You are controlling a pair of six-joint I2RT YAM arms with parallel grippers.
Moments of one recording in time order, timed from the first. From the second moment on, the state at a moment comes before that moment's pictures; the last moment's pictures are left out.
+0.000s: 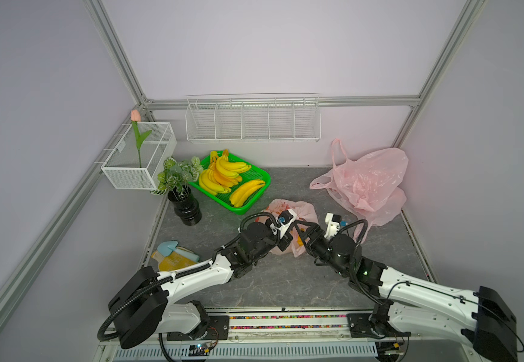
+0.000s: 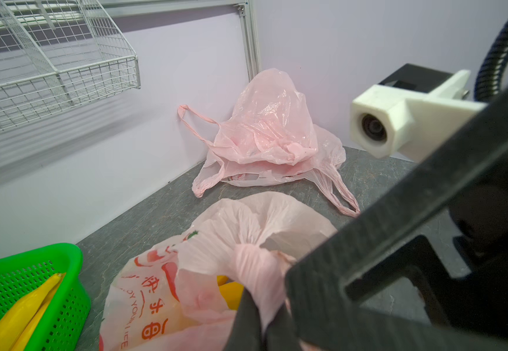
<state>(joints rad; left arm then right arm) -0.96 1.30 0.67 0.51 -0.01 0.14 1.00 1.03 0.55 0.31 0.28 1.41</state>
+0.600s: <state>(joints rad) -0.99 1.28 0.64 0.52 0.05 0.15 0.95 1.09 0.54 0.38 0.27 1.47</state>
